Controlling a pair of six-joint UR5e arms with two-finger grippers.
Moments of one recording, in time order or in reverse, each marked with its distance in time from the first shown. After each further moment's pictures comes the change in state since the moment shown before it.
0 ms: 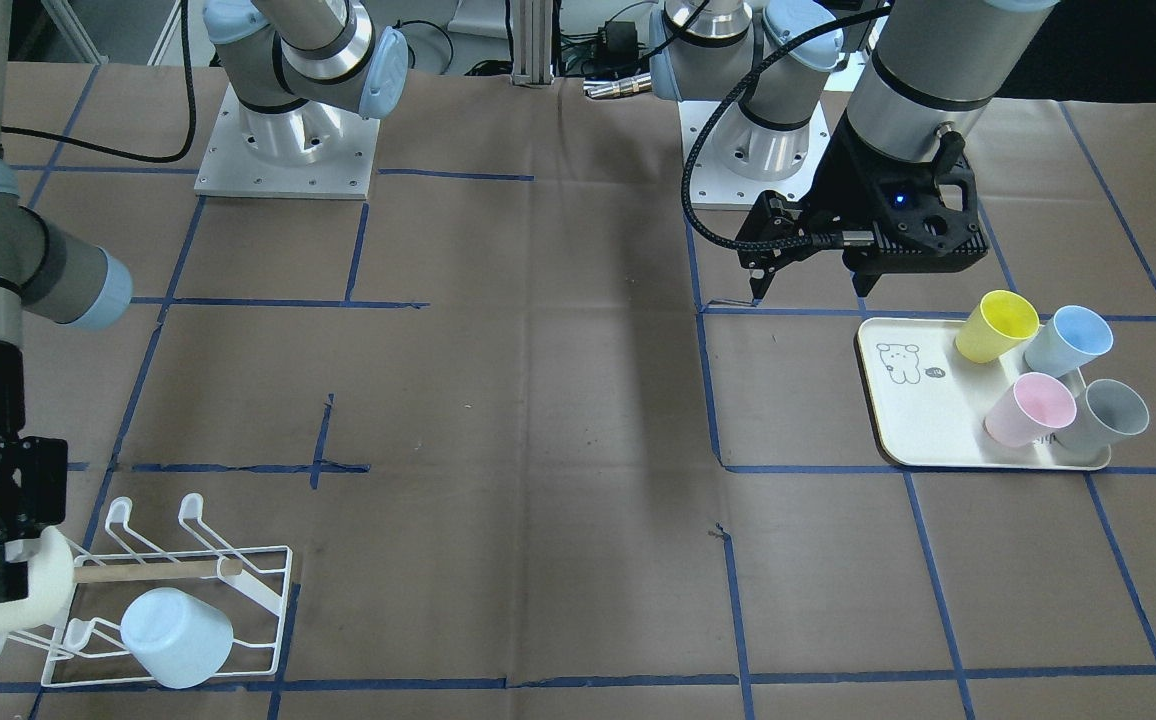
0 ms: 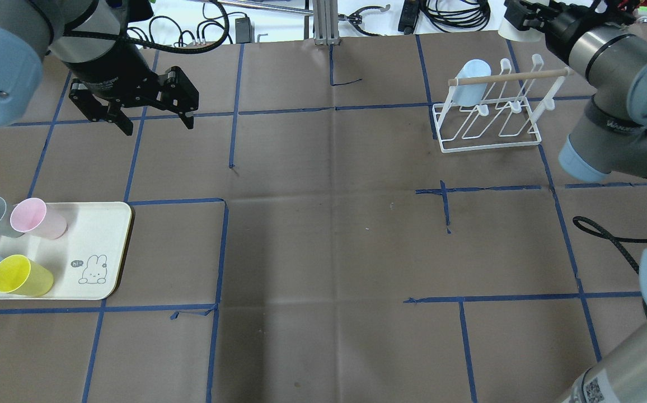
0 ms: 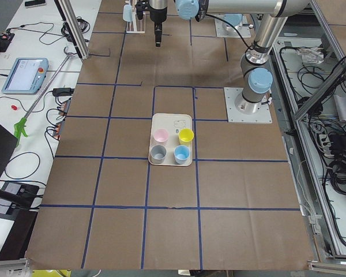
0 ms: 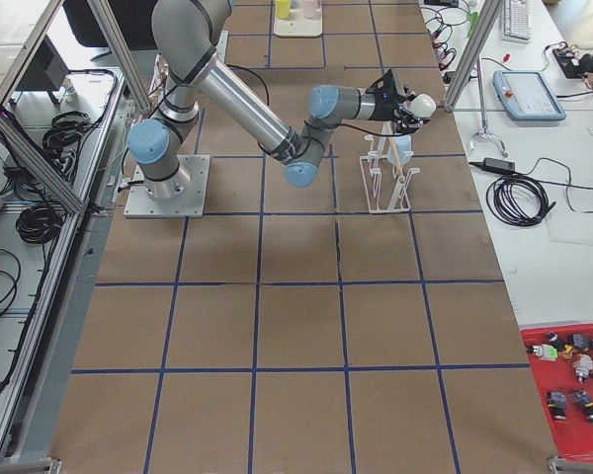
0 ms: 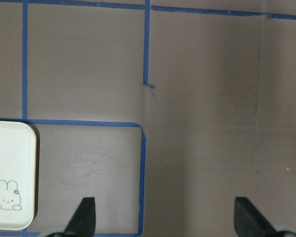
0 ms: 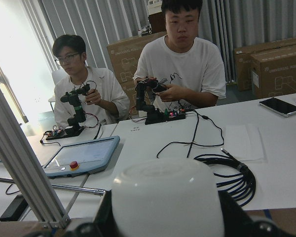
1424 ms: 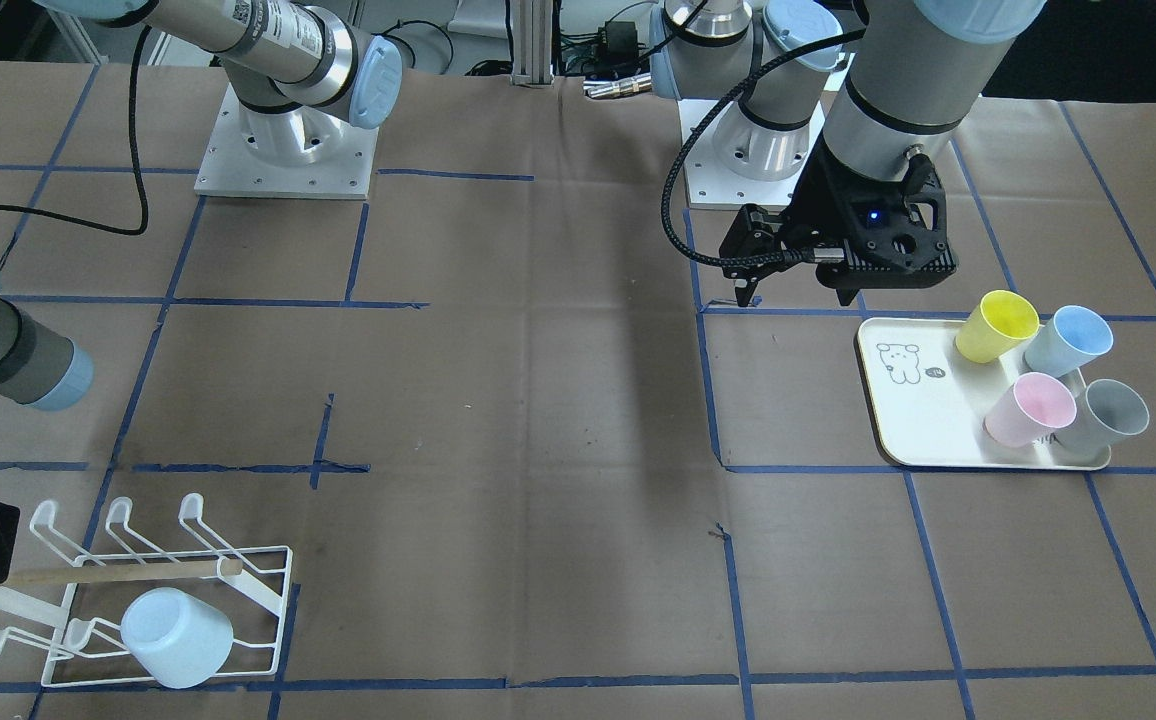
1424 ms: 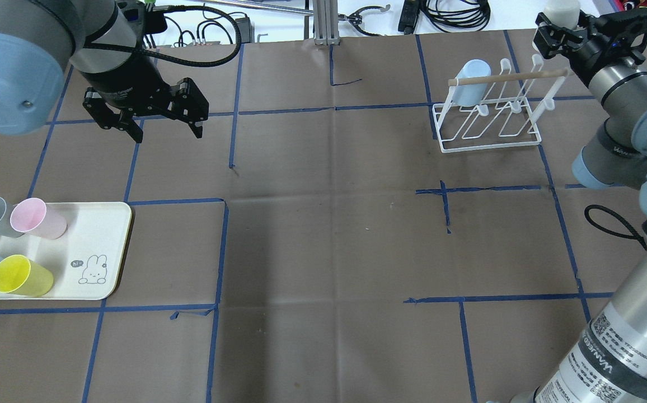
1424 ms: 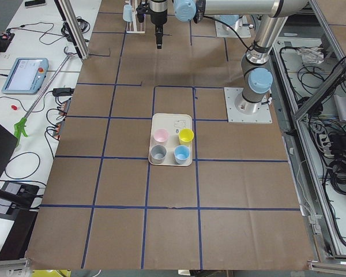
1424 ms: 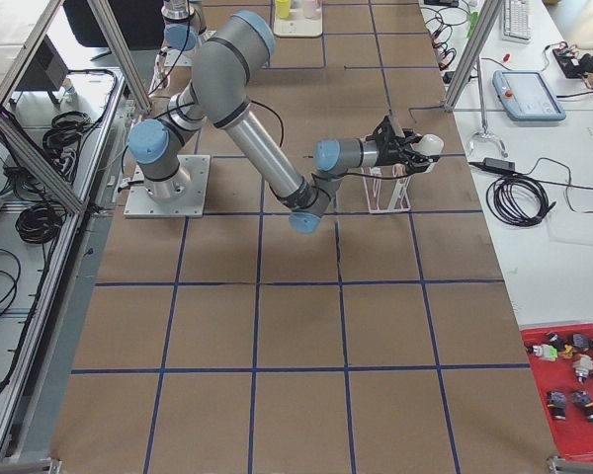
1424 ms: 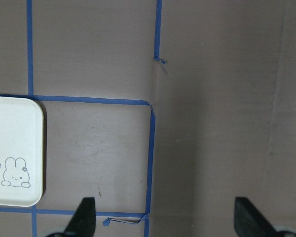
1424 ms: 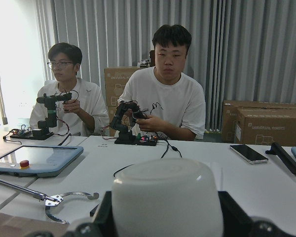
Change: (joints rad) left arm -0.022 -0.011 -0.028 0.041 0.004 -0.002; right arm -0.095 0.249 -0.090 -0.326 0.082 -0.115
